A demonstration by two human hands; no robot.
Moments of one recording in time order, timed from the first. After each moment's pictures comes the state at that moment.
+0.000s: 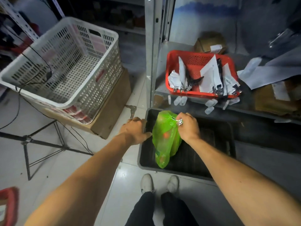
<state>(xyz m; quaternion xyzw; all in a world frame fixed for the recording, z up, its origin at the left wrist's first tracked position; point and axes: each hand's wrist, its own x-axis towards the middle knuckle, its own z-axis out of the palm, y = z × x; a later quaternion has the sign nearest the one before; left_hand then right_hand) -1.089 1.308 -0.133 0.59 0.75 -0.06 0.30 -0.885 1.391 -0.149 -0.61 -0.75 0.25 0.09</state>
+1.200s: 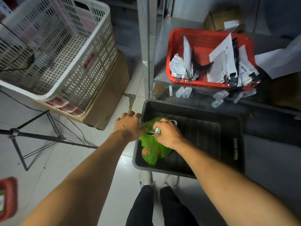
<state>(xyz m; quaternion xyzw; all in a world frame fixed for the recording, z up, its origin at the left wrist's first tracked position) -1.090 1.347 -0.200 0.56 0.78 -0.09 0.27 -0.924 1.396 -0.232 -0.46 -0.82 0.34 -0.07</state>
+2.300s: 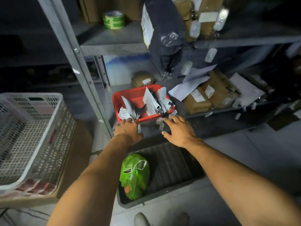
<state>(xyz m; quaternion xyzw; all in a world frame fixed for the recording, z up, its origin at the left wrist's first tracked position) -0.988 1.405 -0.021 0.74 0.65 -0.05 0.15 -0.767 1.383 -0.016 -0.65 -0.76 0.08 -0.01</state>
